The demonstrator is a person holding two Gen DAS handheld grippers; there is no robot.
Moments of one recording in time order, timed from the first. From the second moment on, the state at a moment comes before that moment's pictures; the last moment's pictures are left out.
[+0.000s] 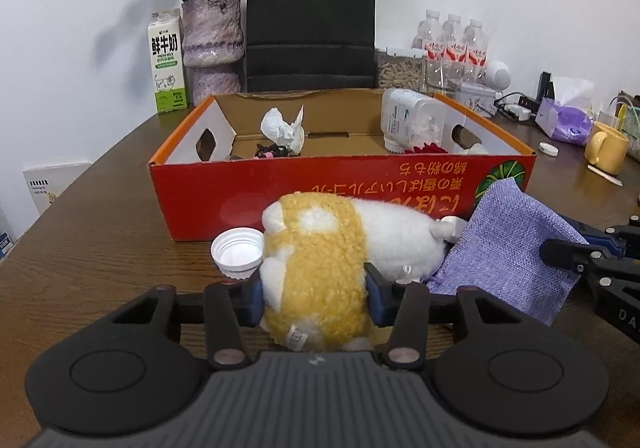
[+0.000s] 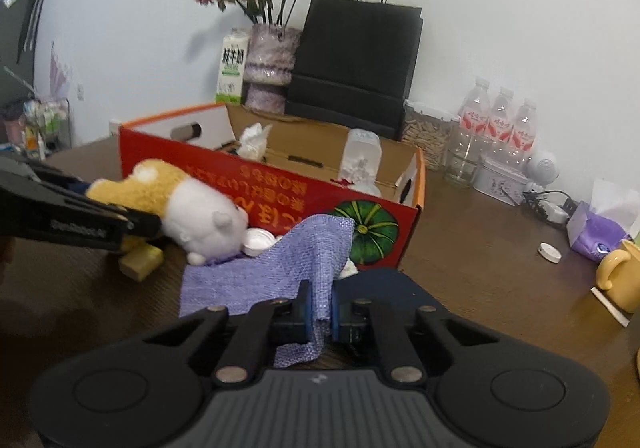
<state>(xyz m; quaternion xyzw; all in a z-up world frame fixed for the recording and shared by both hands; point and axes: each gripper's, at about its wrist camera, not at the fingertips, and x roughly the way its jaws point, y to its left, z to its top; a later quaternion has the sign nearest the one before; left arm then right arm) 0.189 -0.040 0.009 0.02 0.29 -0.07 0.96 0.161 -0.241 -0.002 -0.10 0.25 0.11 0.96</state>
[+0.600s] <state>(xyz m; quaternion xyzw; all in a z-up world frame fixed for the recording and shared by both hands) 0.179 -0.023 0.092 0.01 0.14 -0.07 0.99 0.159 -0.238 0.092 -0.03 0.12 0.16 0.98</state>
